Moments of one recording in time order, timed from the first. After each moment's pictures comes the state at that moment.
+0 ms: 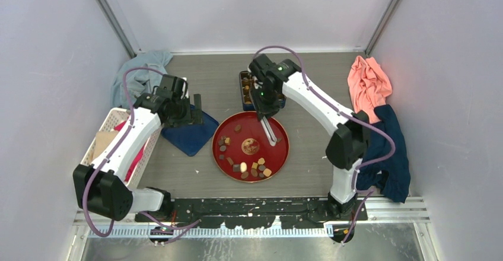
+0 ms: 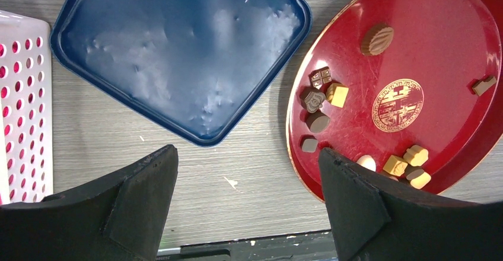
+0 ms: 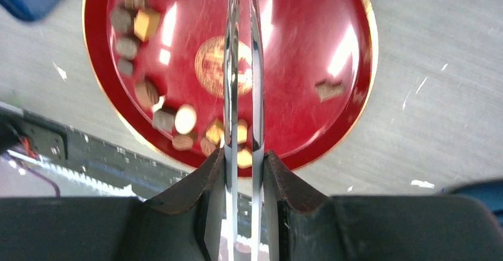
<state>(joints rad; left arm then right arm) -0.29 1.30 1.16 -0.90 -0.01 -0.36 0.65 1.92 1.90 -1.22 -0.08 0.33</state>
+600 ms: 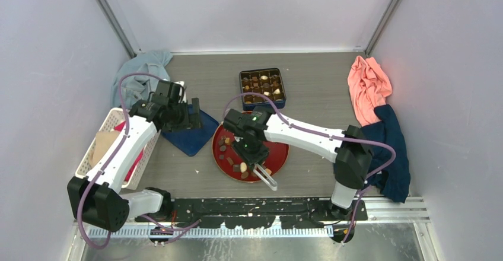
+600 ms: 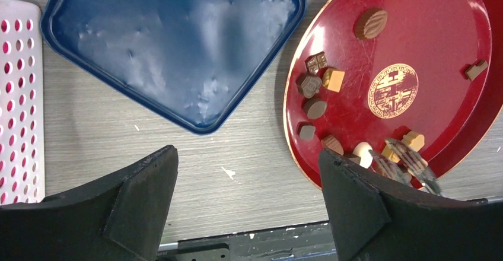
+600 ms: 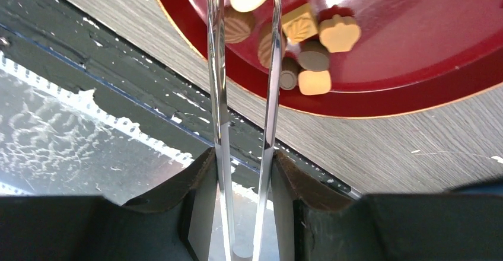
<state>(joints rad) -0.29 1.22 1.12 -0.90 0.01 -0.37 1.05 1.72 1.50 -1.18 -0.08 0.39</state>
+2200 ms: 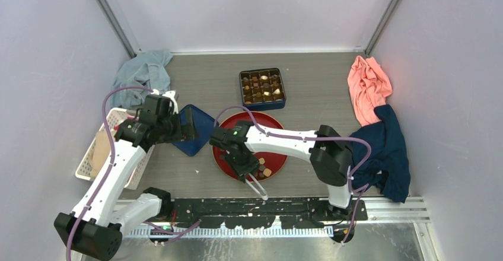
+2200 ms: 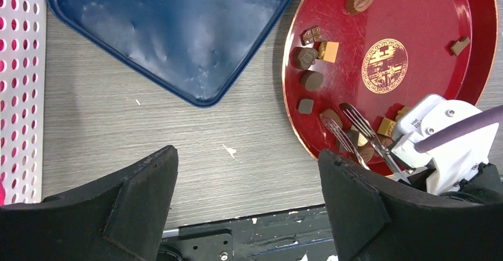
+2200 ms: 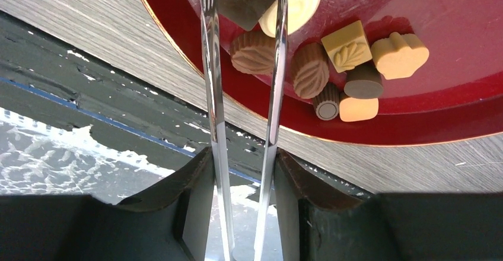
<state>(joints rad) -0.29 0.98 1.00 -0.94 0.03 -0.37 1.16 1.89 1.50 -1.12 -0.03 0.52</state>
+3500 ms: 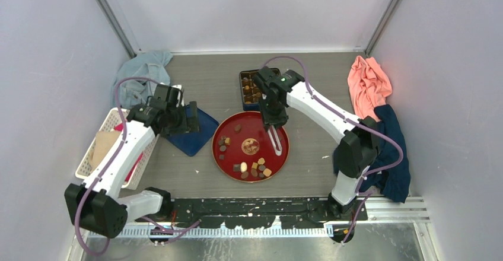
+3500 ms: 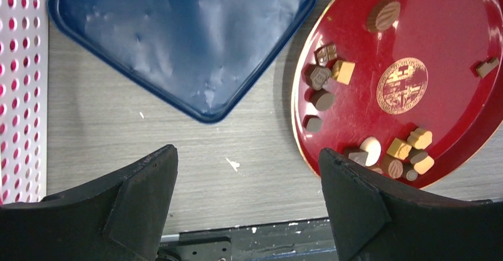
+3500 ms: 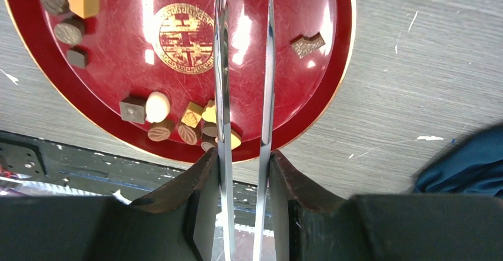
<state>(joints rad) -0.29 1.13 1.05 -0.92 -0.01 -0.39 0.70 1.76 1.63 -1.20 0.03 0.47</state>
